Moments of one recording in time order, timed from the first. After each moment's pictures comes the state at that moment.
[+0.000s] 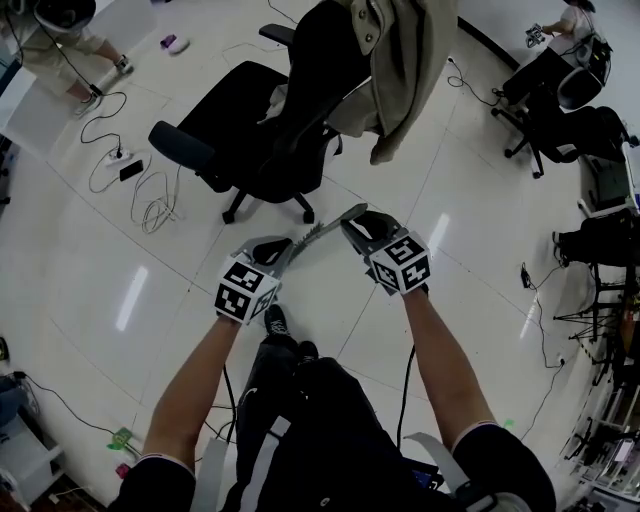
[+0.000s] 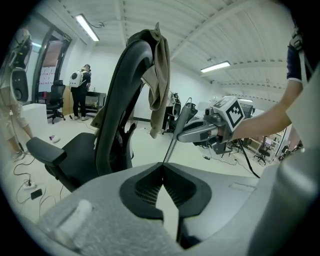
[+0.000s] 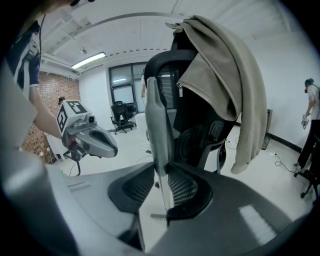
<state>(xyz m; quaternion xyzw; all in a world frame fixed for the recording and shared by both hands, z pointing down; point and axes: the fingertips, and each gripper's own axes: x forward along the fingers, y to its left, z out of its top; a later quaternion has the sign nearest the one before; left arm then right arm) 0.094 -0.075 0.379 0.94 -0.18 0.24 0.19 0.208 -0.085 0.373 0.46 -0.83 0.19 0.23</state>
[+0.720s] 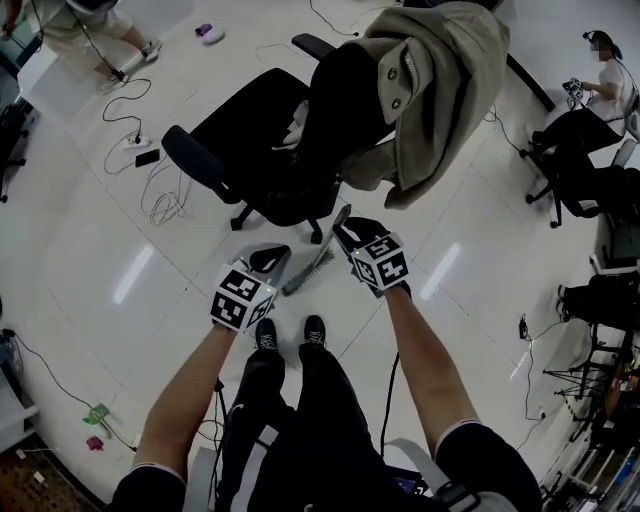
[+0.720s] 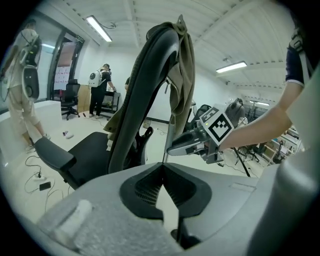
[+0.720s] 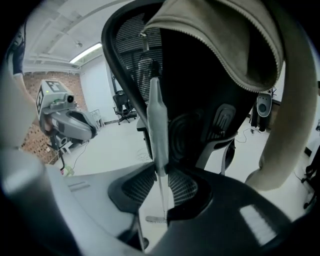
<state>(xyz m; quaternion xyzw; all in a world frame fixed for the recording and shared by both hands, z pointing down) 0.108 -0.134 0.380 0.91 -0.26 0.24 0.21 0.219 -0.176 0.438 0.41 -0.84 0.22 0.29</state>
